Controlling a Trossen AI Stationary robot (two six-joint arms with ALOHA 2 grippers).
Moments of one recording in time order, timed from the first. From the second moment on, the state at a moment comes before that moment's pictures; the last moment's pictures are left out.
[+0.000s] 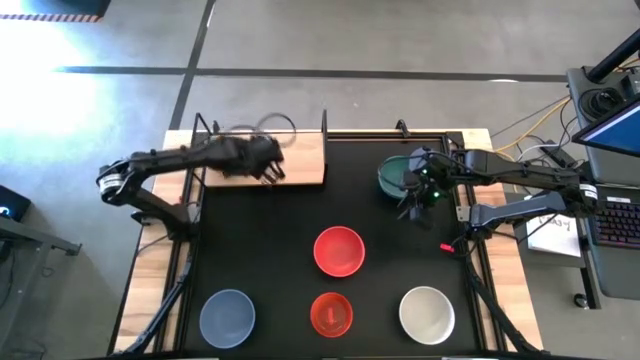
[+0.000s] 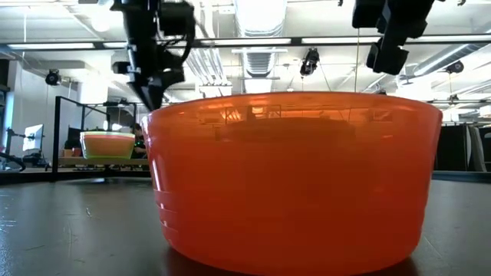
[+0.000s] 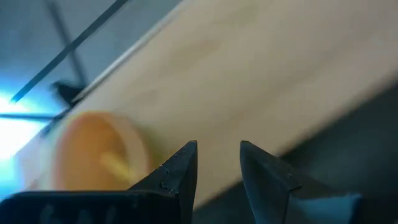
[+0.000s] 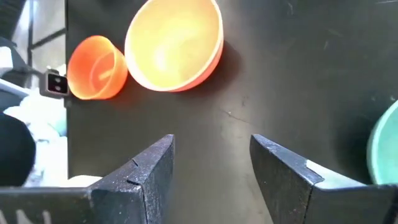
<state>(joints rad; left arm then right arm) 0.32 1.43 1.17 -1.03 -0.52 -0.51 -0.23 1.05 1.00 -0.93 -0.42 0.15</state>
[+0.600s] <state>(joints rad) -0.36 1.44 1.16 -0.85 -0.52 -0.87 0.14 1.20 1.00 -0.65 -0.27 0.62</state>
